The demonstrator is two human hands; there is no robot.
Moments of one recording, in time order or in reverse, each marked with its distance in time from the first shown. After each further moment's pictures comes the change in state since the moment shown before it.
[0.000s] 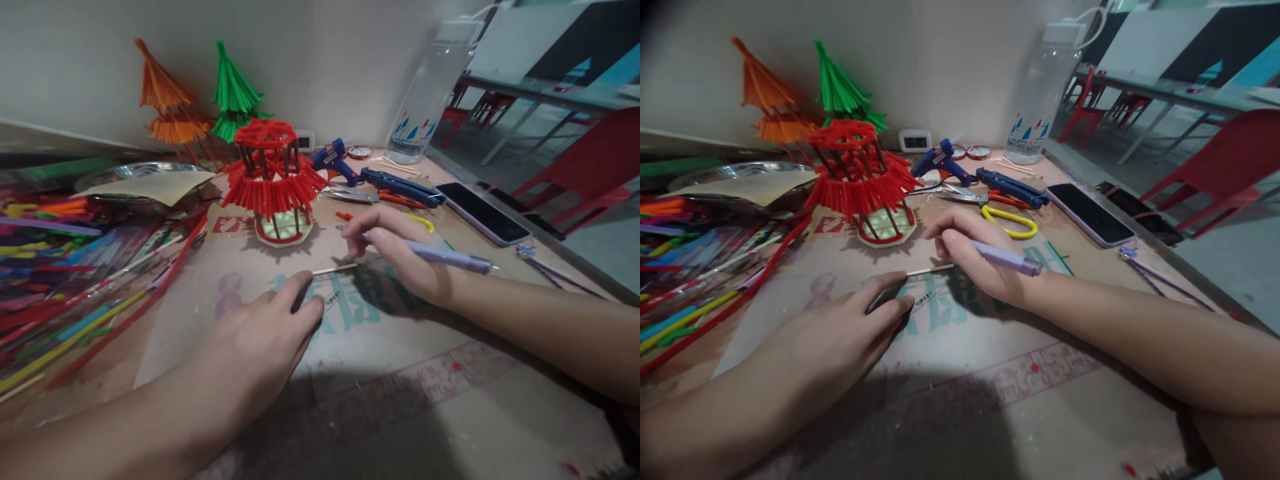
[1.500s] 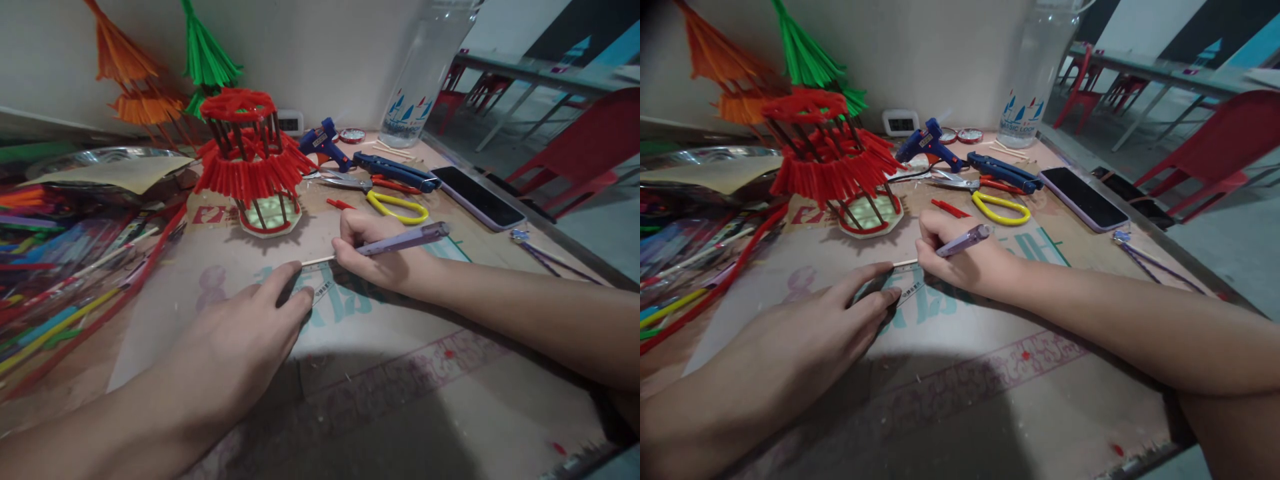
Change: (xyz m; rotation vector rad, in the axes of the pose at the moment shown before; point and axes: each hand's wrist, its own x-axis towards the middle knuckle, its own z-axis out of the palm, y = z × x) left_hand -0.003 -0.003 -0.002 -0.032 0.017 -0.002; right_hand 0.005 0.006 0.007 -0.370 -0.139 -0.028
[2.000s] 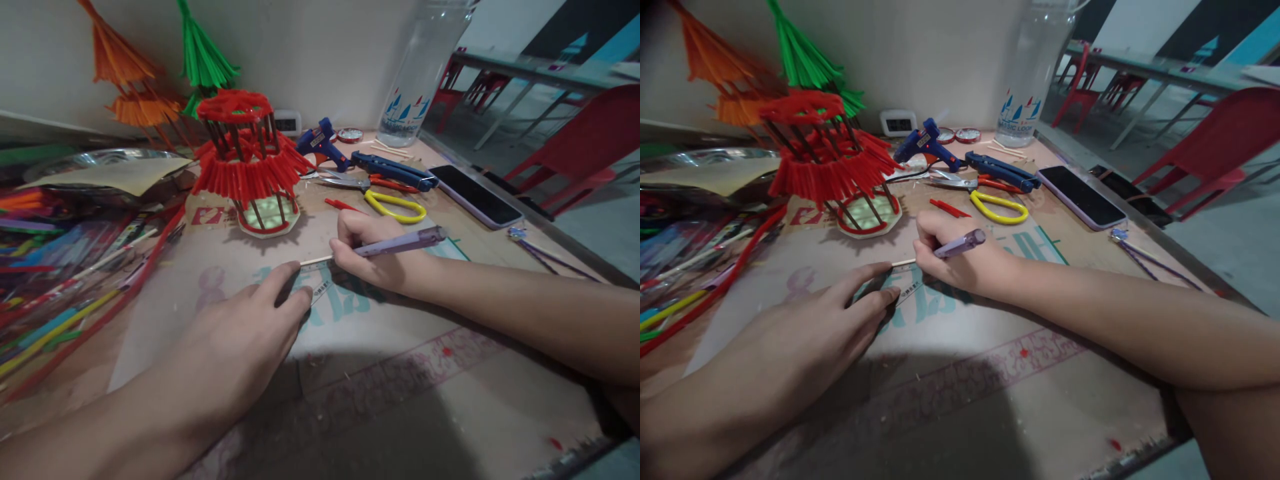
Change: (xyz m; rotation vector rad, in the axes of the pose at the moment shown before) left_hand 0.000 -0.001 -0.001 -0.035 -0.015 0.007; right_hand -0.001 -0.002 0.000 -0.027 -0.009 0.012
